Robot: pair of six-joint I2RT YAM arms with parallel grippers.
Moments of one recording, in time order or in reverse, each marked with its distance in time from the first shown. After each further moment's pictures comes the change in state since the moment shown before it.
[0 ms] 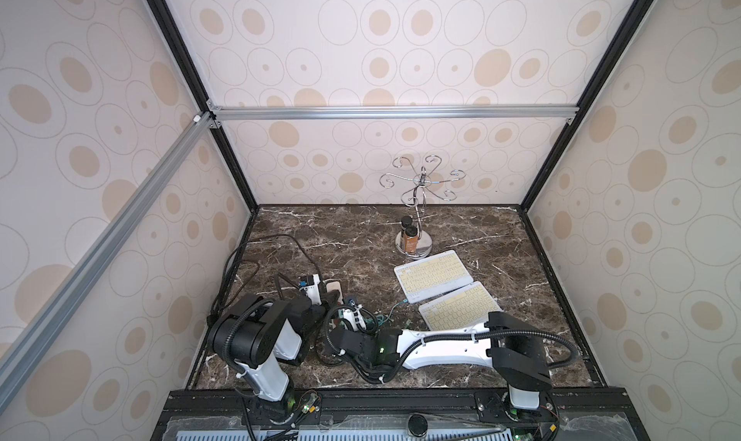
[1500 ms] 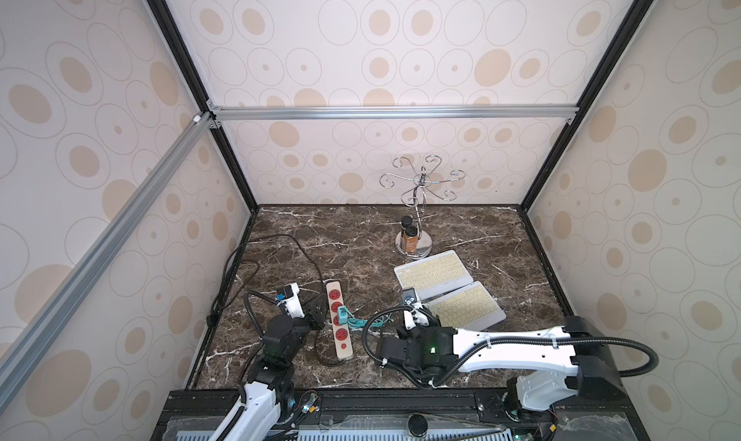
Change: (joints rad) left arm -0.004 -1.117 -0.088 -0.916 -0.154 0.002; right arm 0.020 -0.319 -0.153 -0.649 0.462 0.148
